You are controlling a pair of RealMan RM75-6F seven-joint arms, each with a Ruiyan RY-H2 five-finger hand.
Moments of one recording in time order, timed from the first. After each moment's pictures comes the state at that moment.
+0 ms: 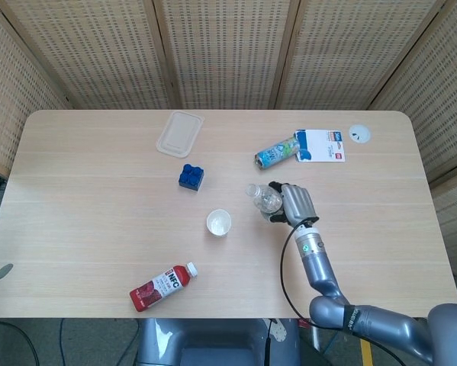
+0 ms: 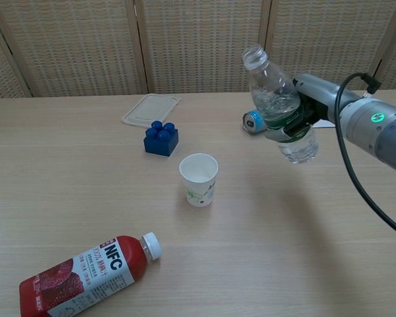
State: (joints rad) left arm -0.06 -0.91 -0.07 -1.81 1.35 1.43 -0.02; right arm 0.70 -1.69 0.34 -1.41 -0.93 1.04 -0.14
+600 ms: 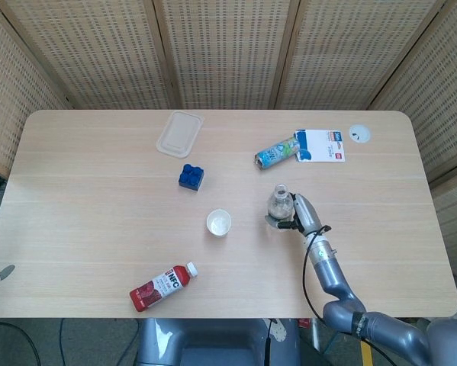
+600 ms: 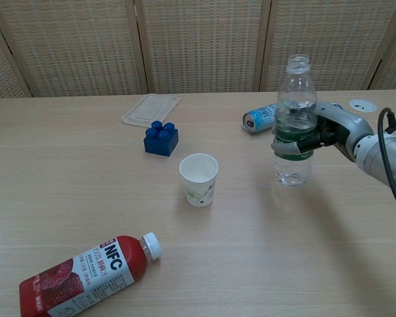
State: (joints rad) left arm -0.06 -0.92 -0.06 -1.81 1.34 1.42 0.00; right arm 0.61 -1.77 0.31 -1.16 -1.20 0.94 0.50
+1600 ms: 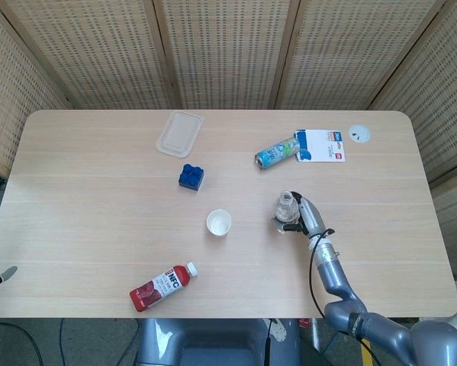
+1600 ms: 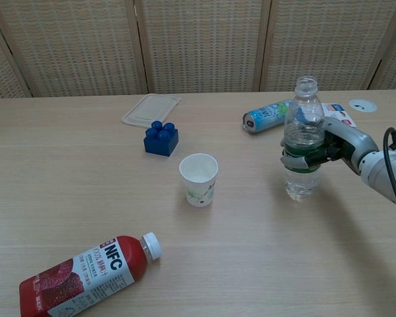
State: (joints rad) left arm -0.07 -0.93 -0.06 -1.82 1.33 1.41 0.03; right arm 0.61 -1.84 0.27 -0.95 -1.28 0.93 0.64
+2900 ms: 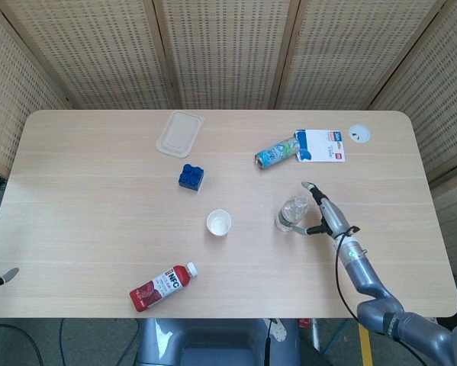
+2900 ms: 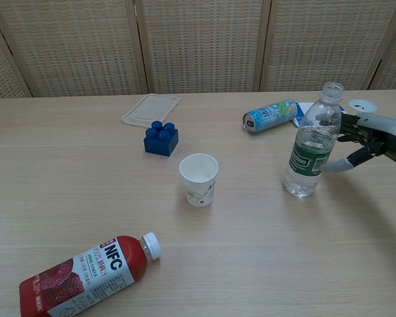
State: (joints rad) left arm -0.06 -0.93 -0.05 -1.82 1.36 1.43 0.04; right arm 0.57 -1.60 0.20 -1.10 -1.31 0.83 0.66
